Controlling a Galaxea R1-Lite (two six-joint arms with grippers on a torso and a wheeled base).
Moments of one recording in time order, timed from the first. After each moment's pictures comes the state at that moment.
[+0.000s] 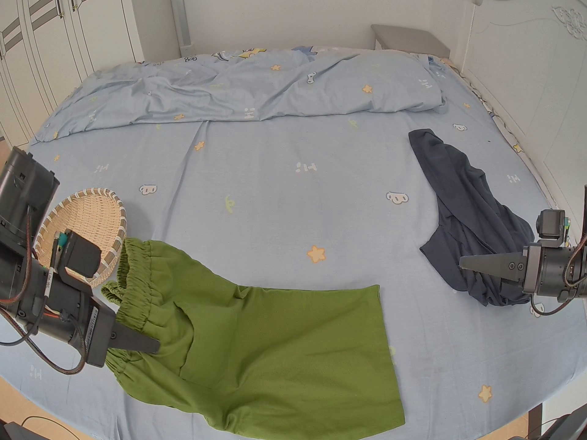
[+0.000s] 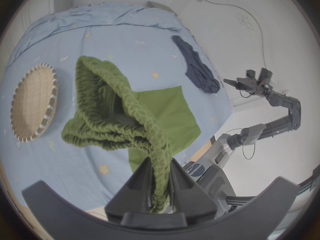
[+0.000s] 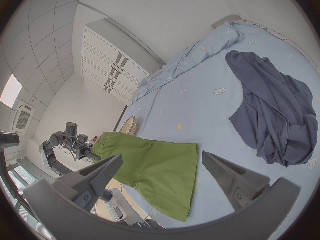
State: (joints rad) left arm -0.44 1.33 -1.09 0.73 -0.29 -0.09; right arm 0.21 1.31 -0.61 -0.27 0.60 0.36
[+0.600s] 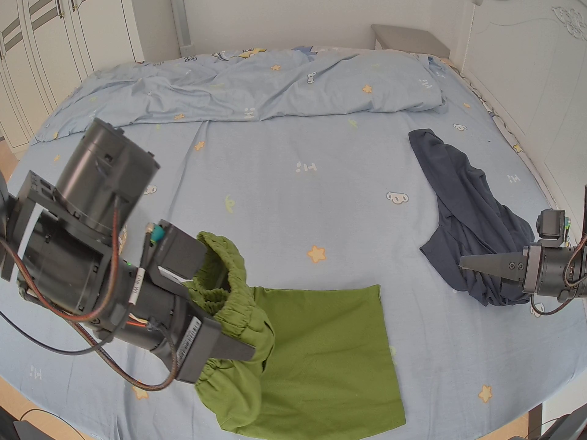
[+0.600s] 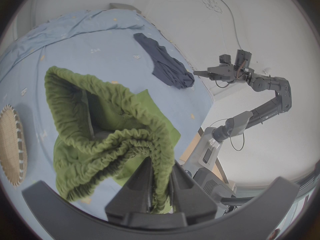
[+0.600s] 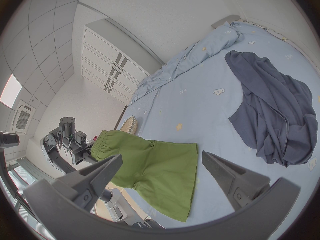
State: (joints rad) left arm -0.72 1.52 -1.21 0.60 -0.29 -0.11; right arm 0.21 1.31 -0.61 -0.27 0.60 0.36
